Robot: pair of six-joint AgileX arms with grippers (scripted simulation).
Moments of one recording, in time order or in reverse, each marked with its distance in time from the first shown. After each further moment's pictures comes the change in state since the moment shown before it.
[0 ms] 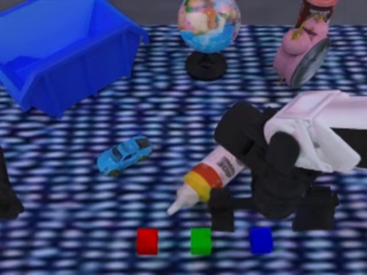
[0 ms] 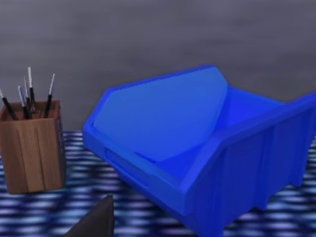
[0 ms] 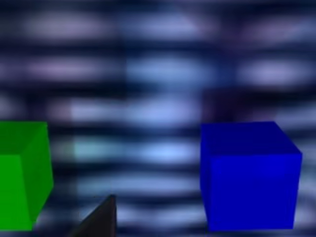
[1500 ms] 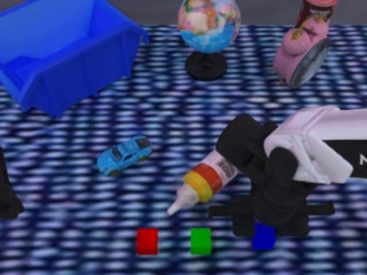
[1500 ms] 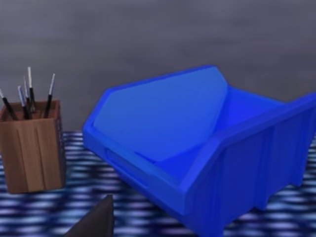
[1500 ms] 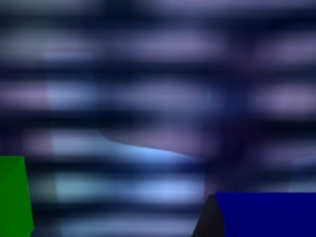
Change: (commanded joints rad) left arm 0.000 0.000 0.000 0.000 0.000 0.000; right arm -0.008 0.045 -0.070 0.121 0.001 -0.003
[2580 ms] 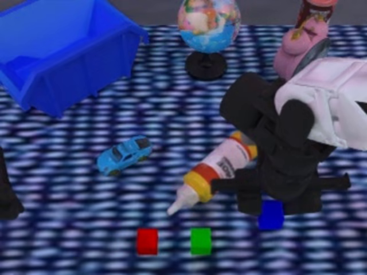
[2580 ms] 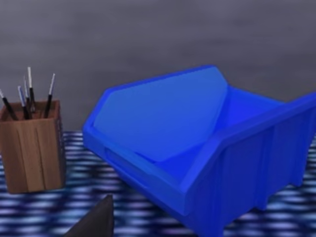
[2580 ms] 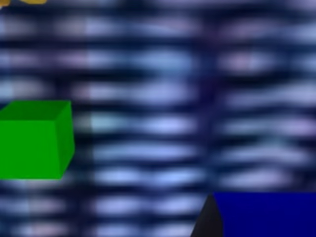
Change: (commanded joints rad) left arm 0.000 0.000 0.000 0.000 0.000 0.000; right arm -0.005 -0.107 0.171 -0.278 -0.001 -0.007
